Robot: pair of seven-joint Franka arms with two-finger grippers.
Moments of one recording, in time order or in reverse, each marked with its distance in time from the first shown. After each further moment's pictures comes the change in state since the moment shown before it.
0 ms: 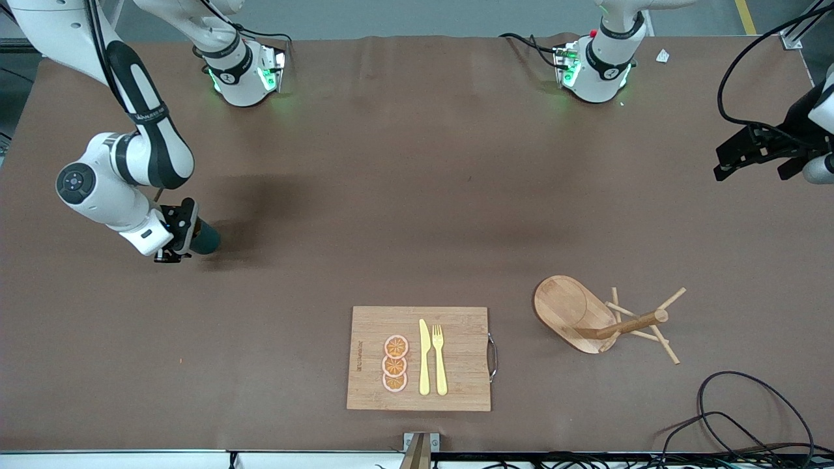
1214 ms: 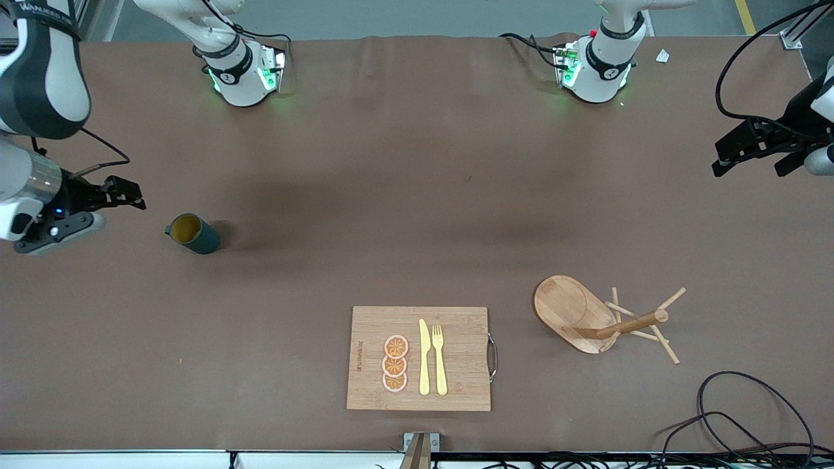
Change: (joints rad) left arm 0.005 -0.015 0.005 -0.016 -0.028 0.021 0.007; right arm 0.001 -0.185 0.006 0.486 0.000 -0.770 1.143
